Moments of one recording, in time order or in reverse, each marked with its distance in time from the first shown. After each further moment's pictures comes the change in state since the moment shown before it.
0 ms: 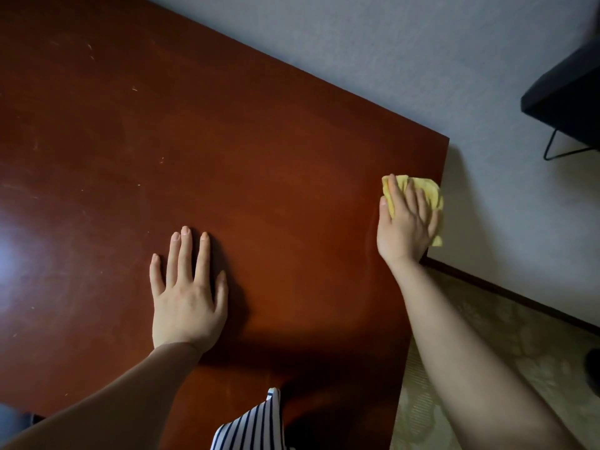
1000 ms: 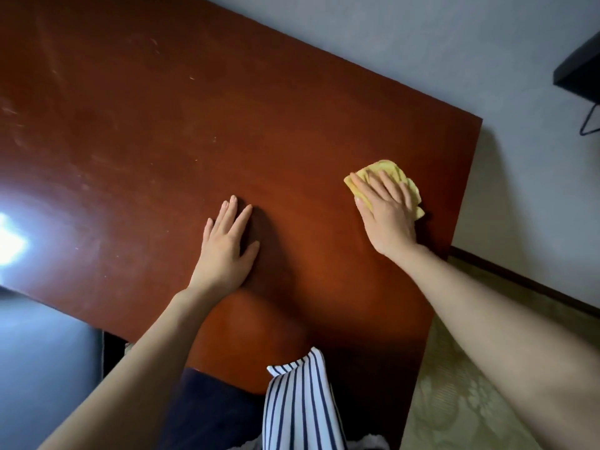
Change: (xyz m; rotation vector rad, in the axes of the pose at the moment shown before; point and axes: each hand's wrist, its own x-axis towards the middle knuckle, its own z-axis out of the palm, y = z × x) left_hand 0.009 -0.017 -0.026 -0.348 -0.184 0.066; right_hand -0.044 -0.033 0.001 -0.002 -0.152 -0.491
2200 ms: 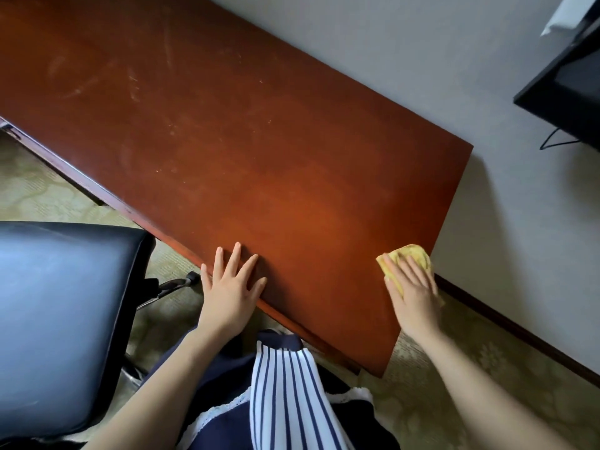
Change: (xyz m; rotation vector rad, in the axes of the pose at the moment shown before) left_hand -0.192 0.000 0.043 0.106 0.104 -0.232; right_hand -0.208 0.026 0.006 0.077 -0.090 0.015
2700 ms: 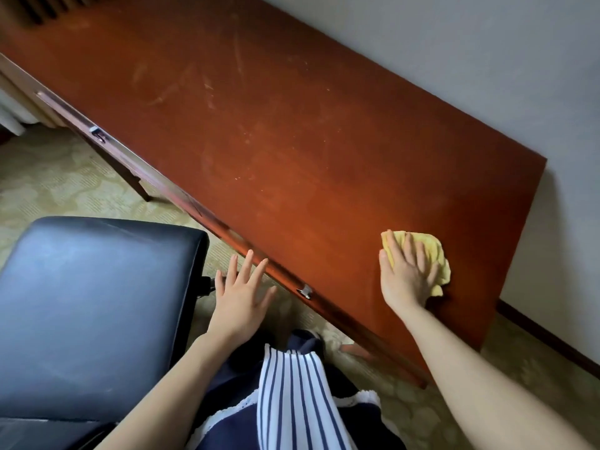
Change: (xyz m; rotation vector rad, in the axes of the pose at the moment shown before) left_hand -0.008 -0.104 -0.054 -0.023 -0.083 -0.039; right_hand 0.047 -0.162 0.037 -0.084 -0.040 0.258
